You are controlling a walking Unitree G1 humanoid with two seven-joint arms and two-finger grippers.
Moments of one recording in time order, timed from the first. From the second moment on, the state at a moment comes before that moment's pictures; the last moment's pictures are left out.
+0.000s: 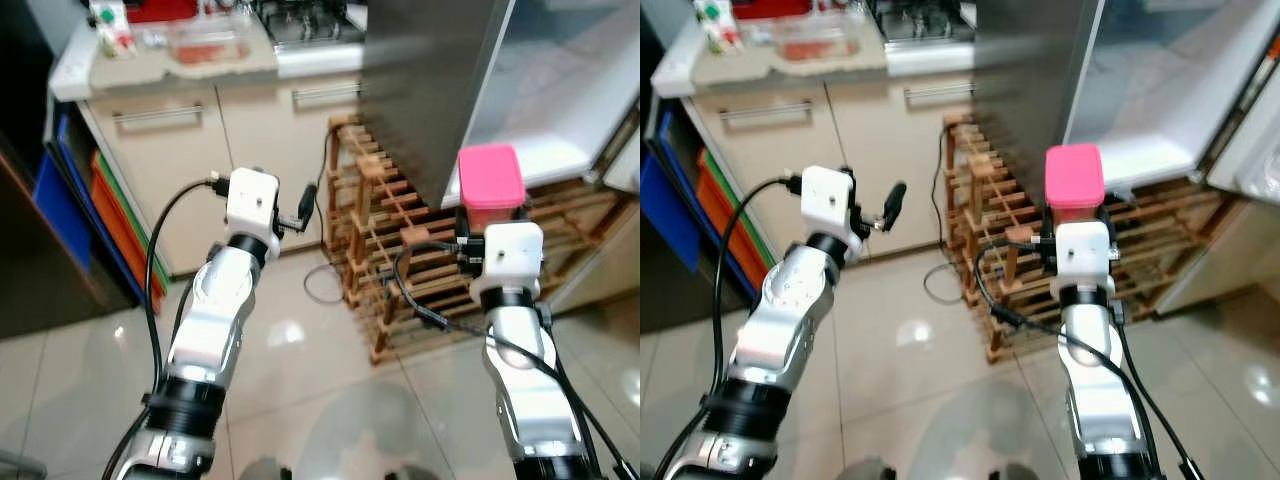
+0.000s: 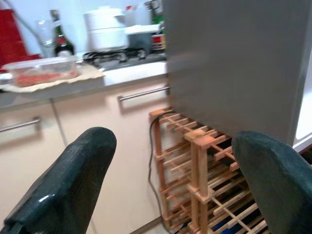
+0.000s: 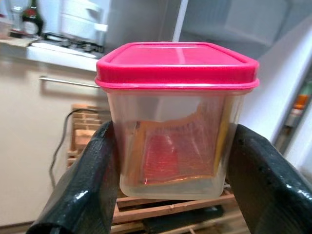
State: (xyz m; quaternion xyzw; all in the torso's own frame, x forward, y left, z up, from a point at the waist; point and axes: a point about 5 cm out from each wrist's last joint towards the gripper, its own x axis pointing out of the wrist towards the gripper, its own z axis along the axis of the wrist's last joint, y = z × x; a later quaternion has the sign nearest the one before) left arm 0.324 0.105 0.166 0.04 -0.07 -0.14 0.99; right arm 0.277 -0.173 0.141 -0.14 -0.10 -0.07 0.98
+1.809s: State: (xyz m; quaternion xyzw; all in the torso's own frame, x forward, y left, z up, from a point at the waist) left arm 0.314 0.067 0.129 0.04 -0.08 -0.27 0.96; right arm 0.340 -0.145 0.175 -0.12 -0.18 -0.02 0.98
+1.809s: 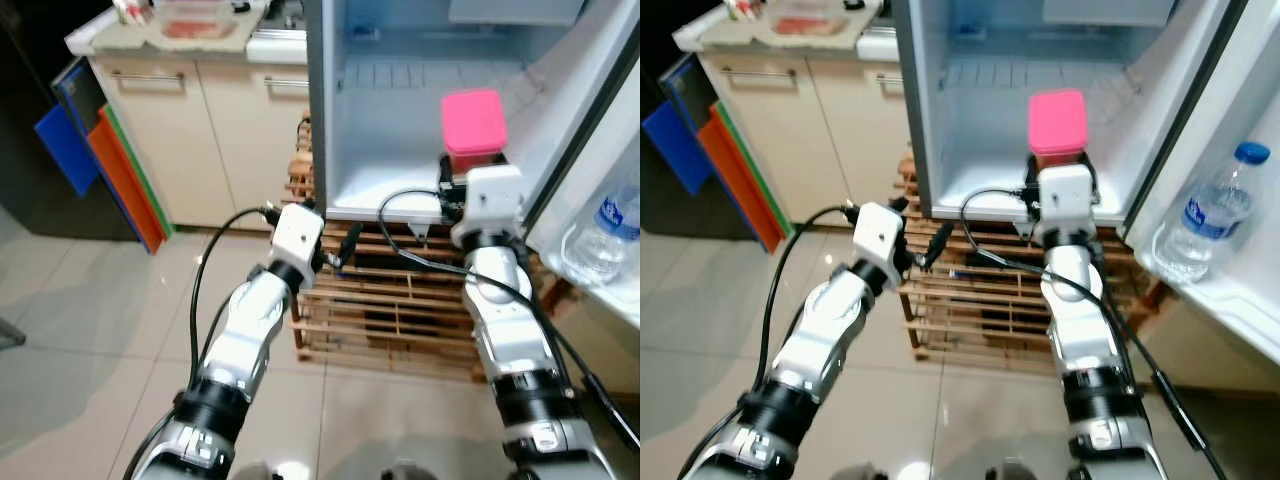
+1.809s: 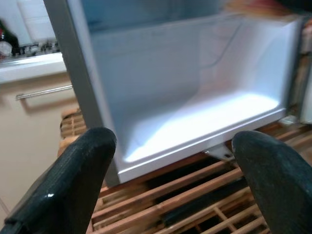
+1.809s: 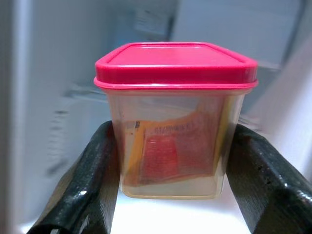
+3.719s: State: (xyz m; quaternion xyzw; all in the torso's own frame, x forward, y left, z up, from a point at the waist) left arm 0.214 0.069 0.174 0.00 -0.02 -0.38 0.92; right arm 0.397 -0.106 0.211 -0.07 -0.19 0.00 0.98
